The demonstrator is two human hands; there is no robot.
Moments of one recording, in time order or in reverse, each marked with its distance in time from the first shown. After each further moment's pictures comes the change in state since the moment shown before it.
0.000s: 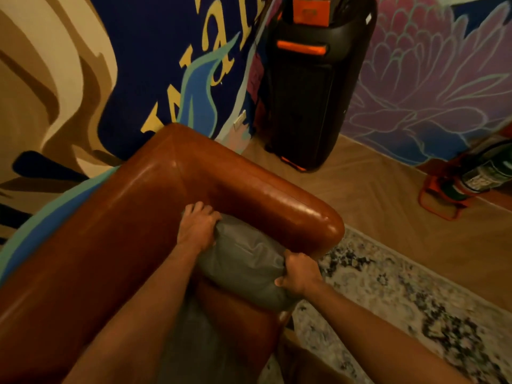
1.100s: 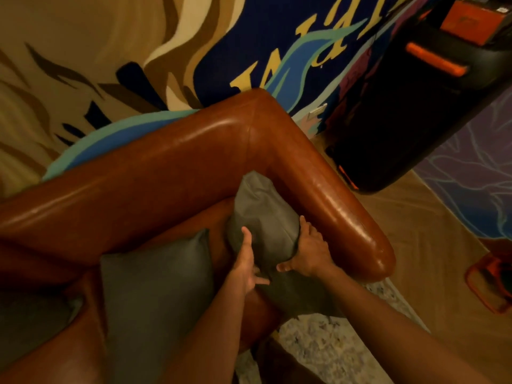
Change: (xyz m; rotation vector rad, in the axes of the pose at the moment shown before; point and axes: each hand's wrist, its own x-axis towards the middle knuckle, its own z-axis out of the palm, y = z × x) left_hand -0.061 0.078 0.108 -2.364 -0.293 -1.021; right_hand 0.057 -0.073 -0.016 -0.103 -0.105 -0.143
